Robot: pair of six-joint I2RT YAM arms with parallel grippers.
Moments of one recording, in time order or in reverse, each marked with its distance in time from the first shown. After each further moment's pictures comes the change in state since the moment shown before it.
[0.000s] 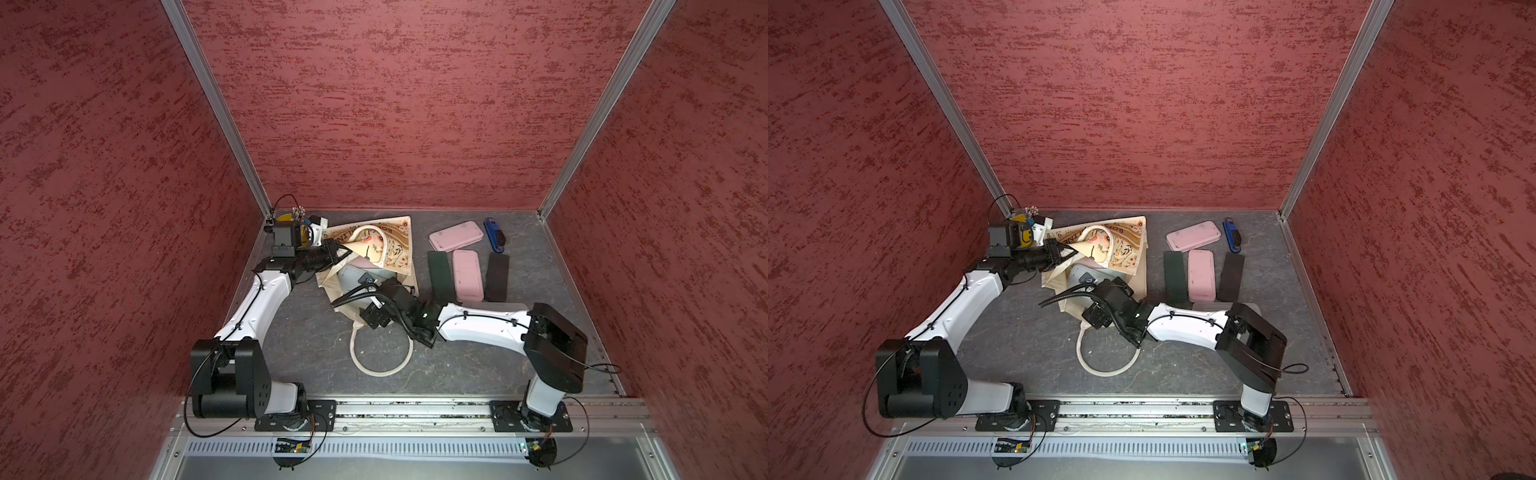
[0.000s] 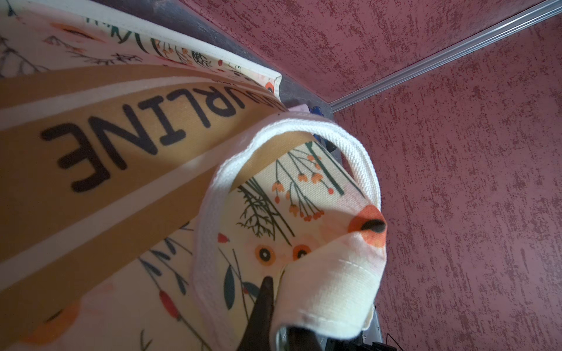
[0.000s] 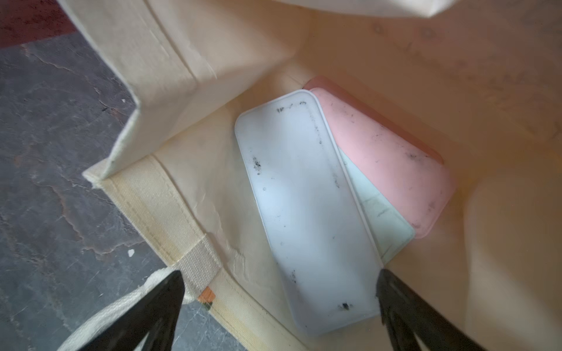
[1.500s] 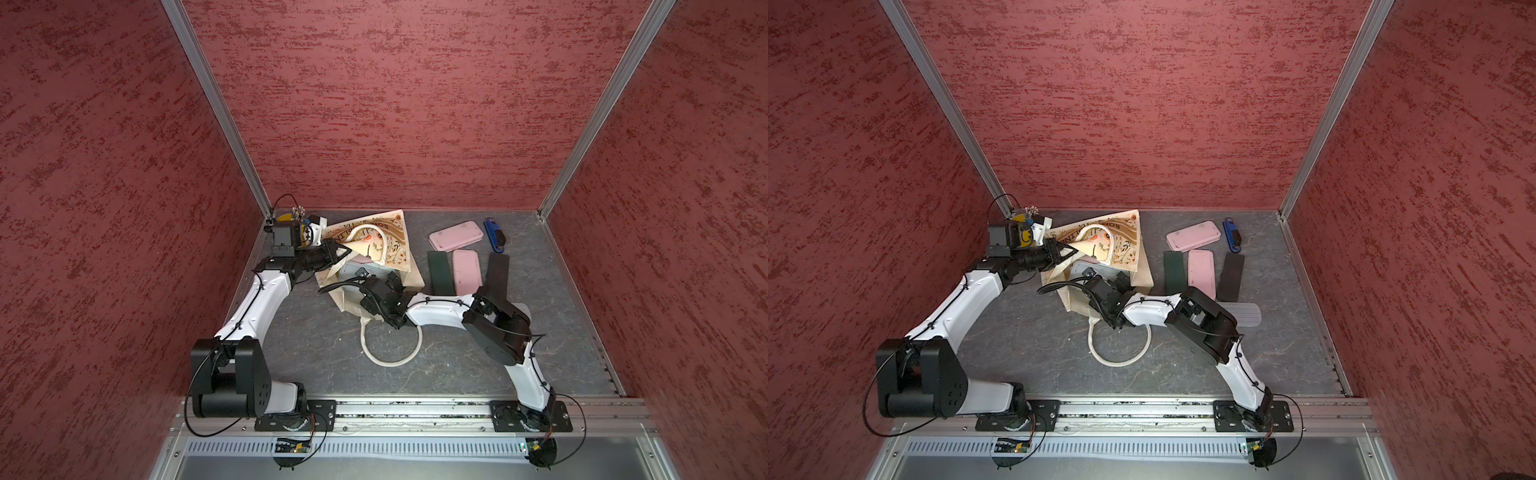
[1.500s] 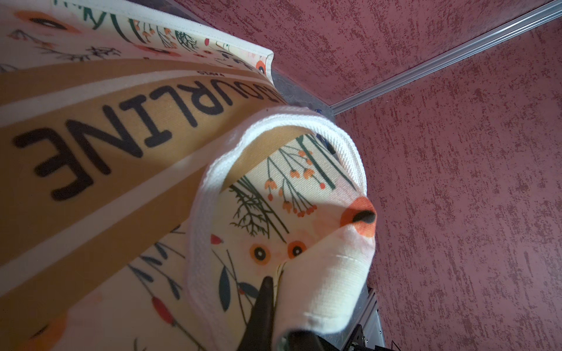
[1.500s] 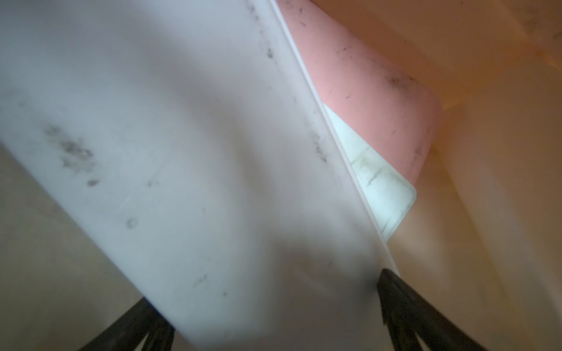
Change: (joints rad) left arm 0.003 0.002 0.000 0.008 -0.004 -0.001; right arm -0.085 0.360 0.240 -0.033 0.229 -0.023
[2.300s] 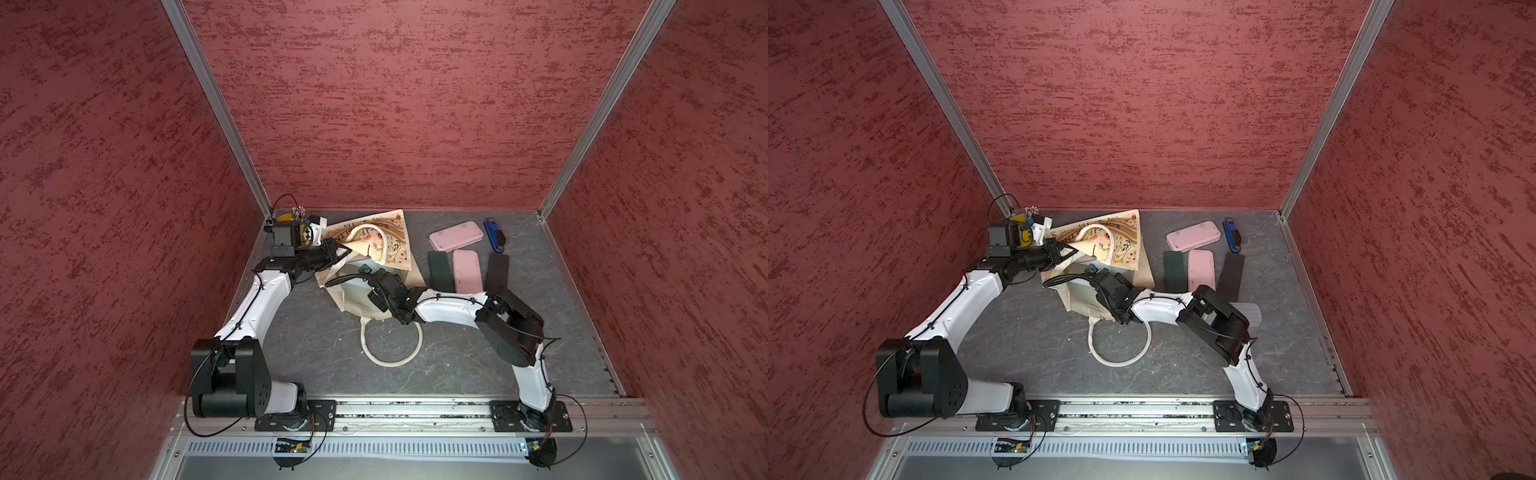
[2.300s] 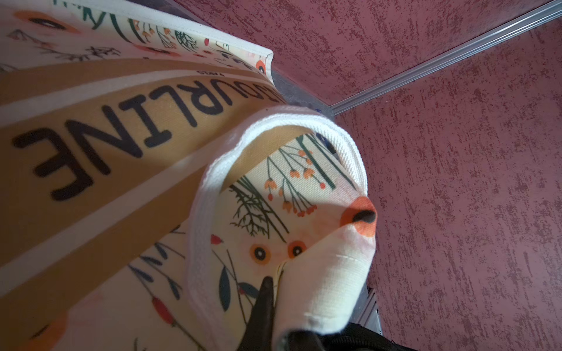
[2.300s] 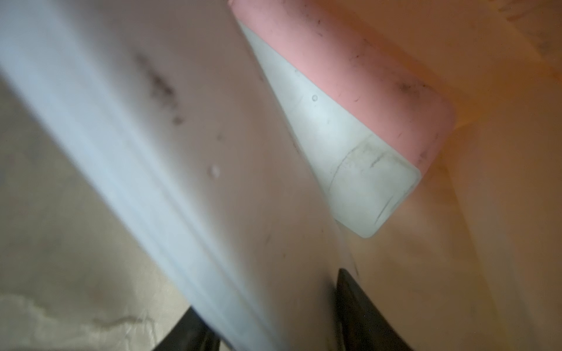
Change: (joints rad) left arm 0.000 0.000 0.000 0.002 0.001 -0.001; right arm -0.024 -0.108 -0.081 0.019 -0.159 -0.042
